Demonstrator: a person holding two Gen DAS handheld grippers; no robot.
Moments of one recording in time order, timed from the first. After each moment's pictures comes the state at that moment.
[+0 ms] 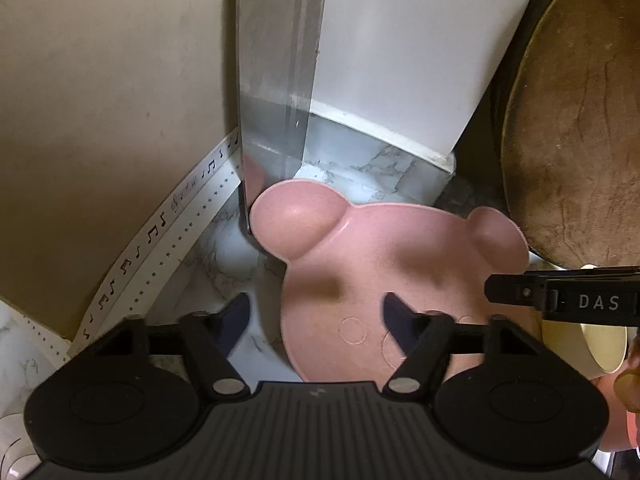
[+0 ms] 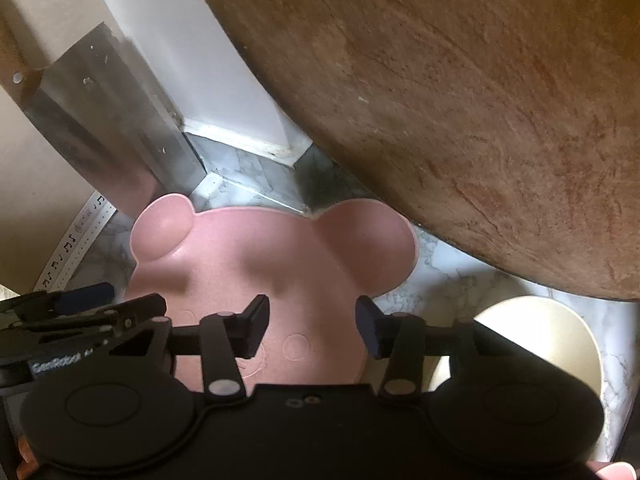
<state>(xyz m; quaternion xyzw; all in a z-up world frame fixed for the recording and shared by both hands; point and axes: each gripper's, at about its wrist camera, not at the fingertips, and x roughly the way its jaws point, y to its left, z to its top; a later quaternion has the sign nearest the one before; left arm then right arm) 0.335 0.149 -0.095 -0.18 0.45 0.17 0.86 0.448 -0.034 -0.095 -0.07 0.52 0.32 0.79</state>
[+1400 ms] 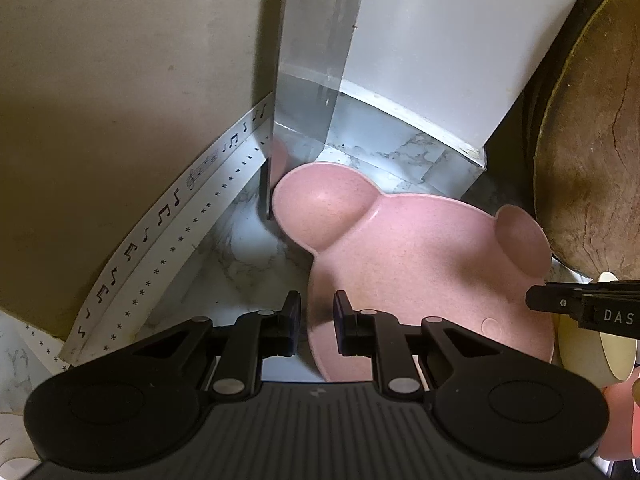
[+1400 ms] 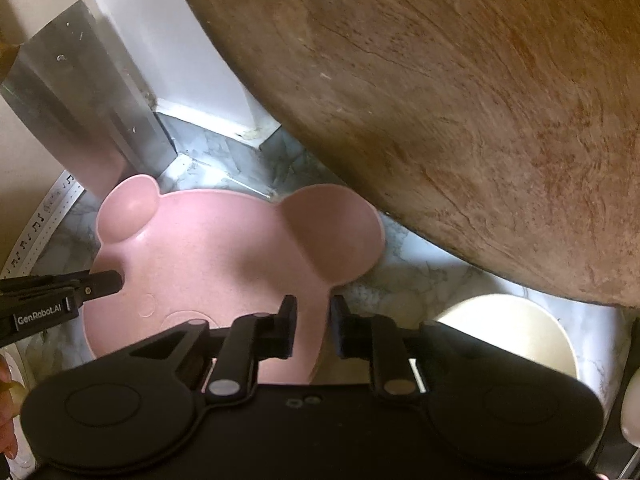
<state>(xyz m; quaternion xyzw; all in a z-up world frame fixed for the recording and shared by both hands) 0.335 0.163 -0.108 -0.20 0.46 0.17 0.85 0.464 -0.040 -0.097 -0.11 0.52 0.30 0.79</state>
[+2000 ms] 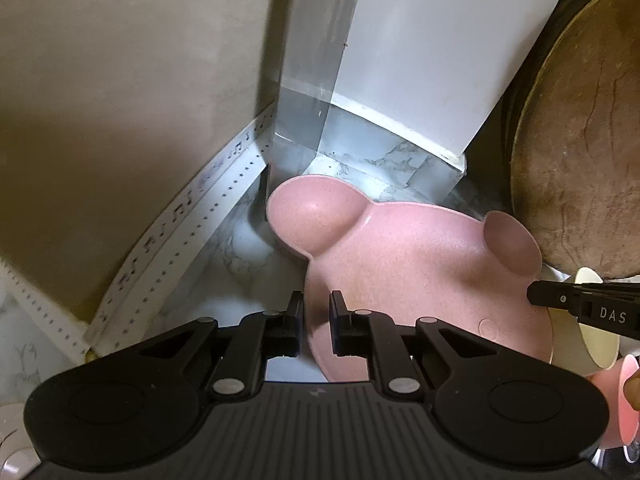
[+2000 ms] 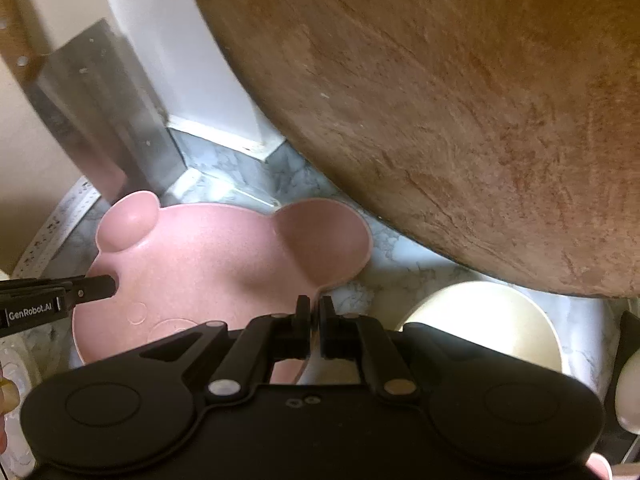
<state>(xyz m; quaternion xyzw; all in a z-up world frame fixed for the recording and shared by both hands) 0.319 0.162 -0.093 -0.21 0.44 0.16 0.86 0.439 -0.056 -0.076 -0.10 0.48 0.31 0.81</state>
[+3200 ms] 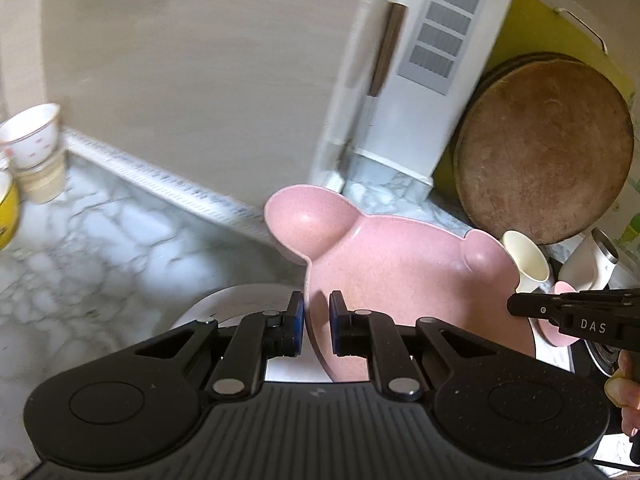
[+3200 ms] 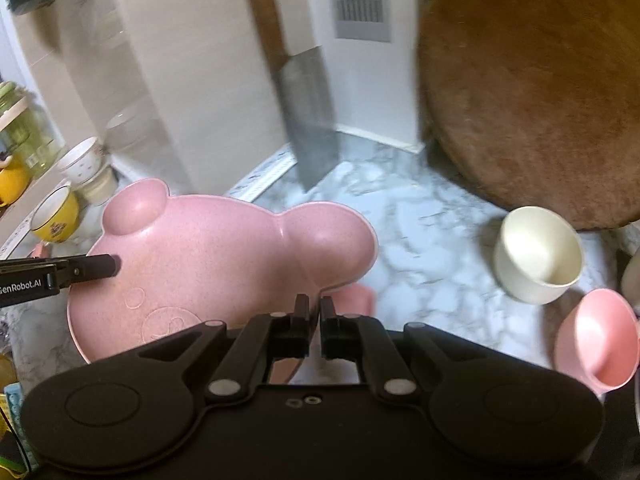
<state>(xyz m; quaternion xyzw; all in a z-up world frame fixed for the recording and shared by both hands) 0.097 0.184 0.010 -0.18 0.37 0.15 0.90 0.221 -0.044 -0.008 -0.08 0.42 0.36 0.83</state>
